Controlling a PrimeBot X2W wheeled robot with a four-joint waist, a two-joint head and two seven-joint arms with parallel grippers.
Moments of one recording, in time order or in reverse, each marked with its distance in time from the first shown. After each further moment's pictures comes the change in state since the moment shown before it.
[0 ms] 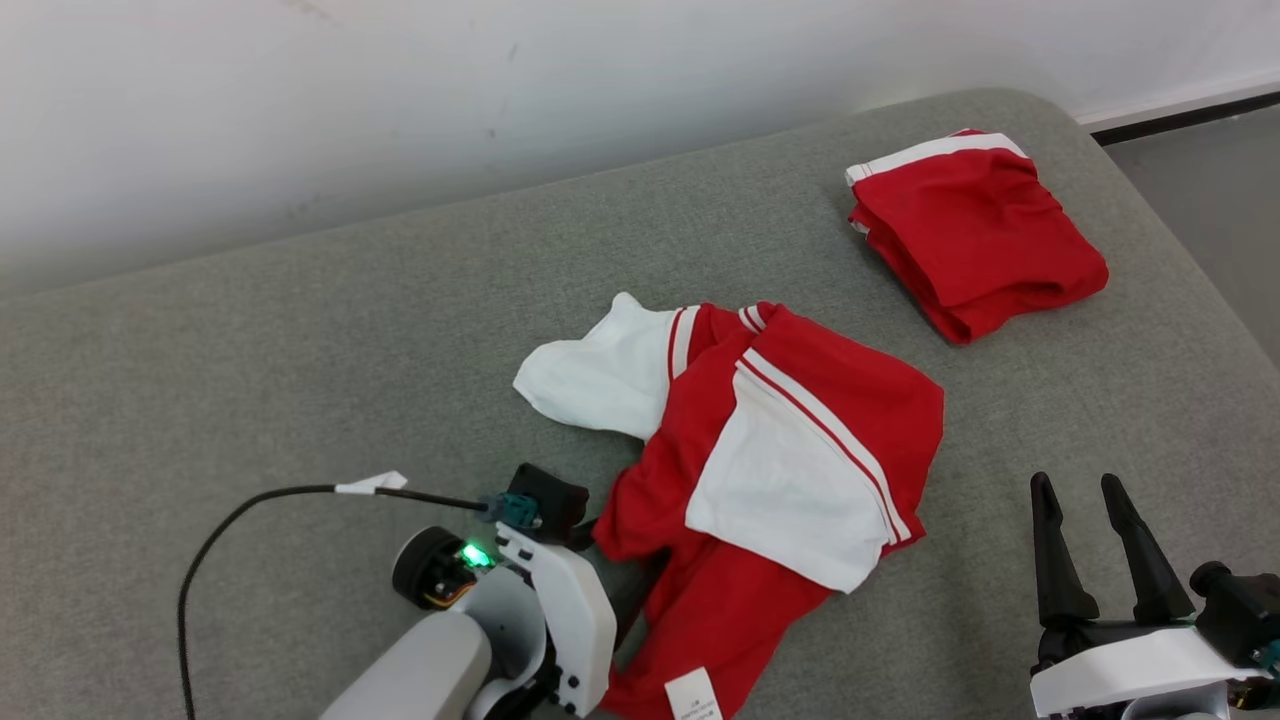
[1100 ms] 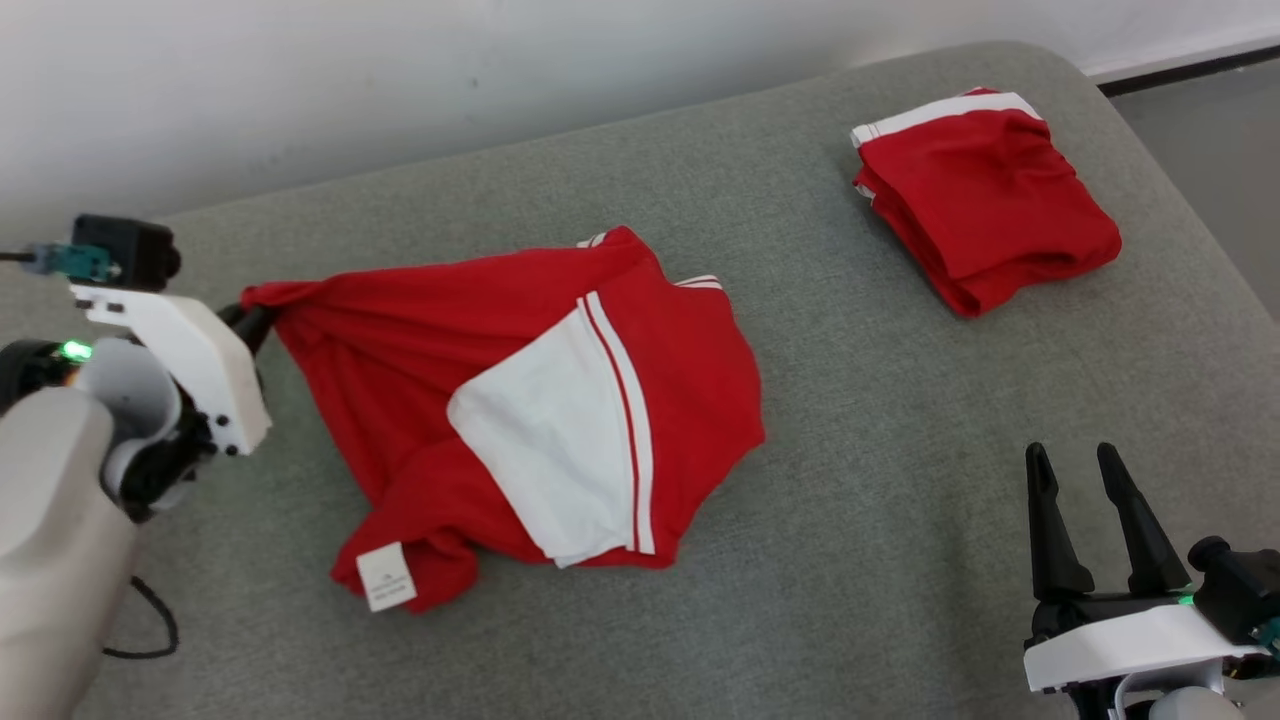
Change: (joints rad) left arm -0.334 0.325 0.165 0.255 -0.193 0.000 0.025; right arm -0.029 0.013 -0.001 -0.019 -0.009 0.000 -0.001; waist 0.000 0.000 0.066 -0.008
